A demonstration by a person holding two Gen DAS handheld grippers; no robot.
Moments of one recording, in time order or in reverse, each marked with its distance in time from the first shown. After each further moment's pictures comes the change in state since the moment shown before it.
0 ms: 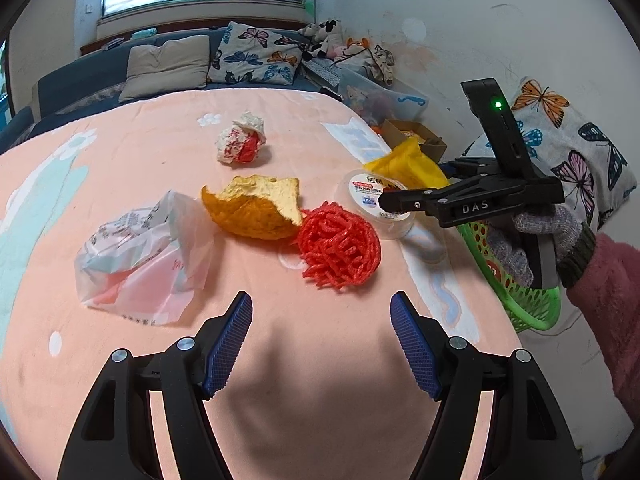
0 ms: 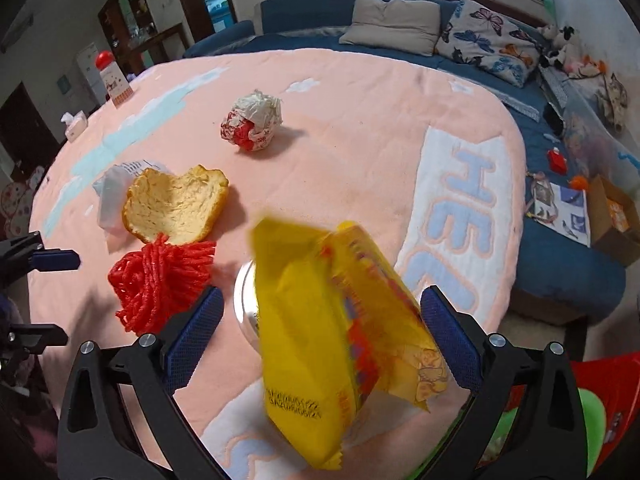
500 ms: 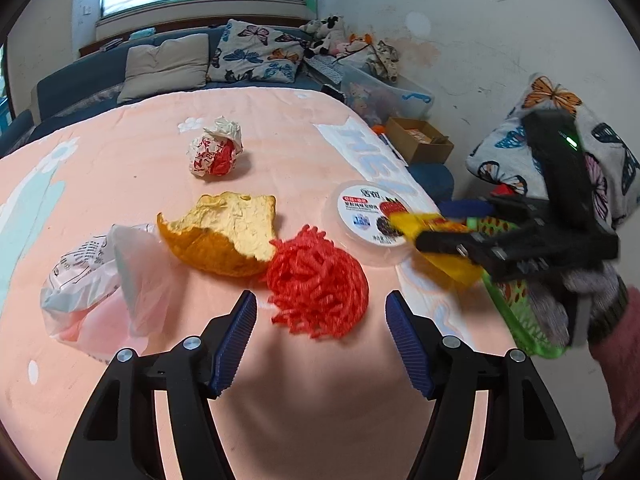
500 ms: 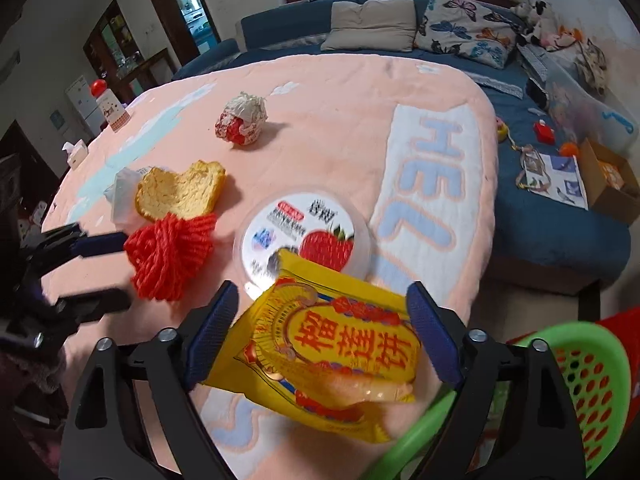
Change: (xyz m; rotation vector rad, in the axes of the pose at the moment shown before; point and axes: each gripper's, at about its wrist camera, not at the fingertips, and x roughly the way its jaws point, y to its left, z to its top) left arm 0.040 -0.019 0.025 -0.014 0.012 0.030; right arm -0.026 -0.013 -0.035 0.107 -0.037 0.010
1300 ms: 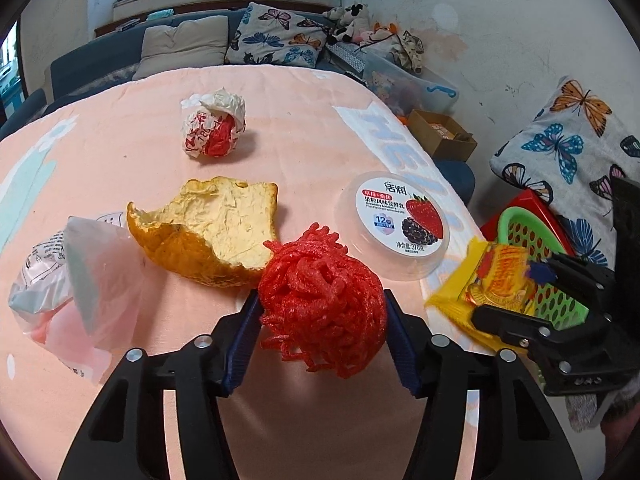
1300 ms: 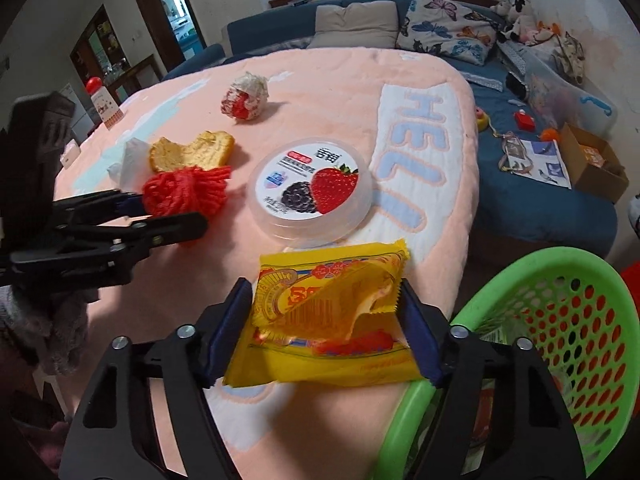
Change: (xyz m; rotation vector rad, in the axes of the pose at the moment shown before) left arm 0.041 -0.003 0.008 -0.059 0.038 0.050; right arm -0.019 0.021 -0.046 0.037 -0.035 -0.054
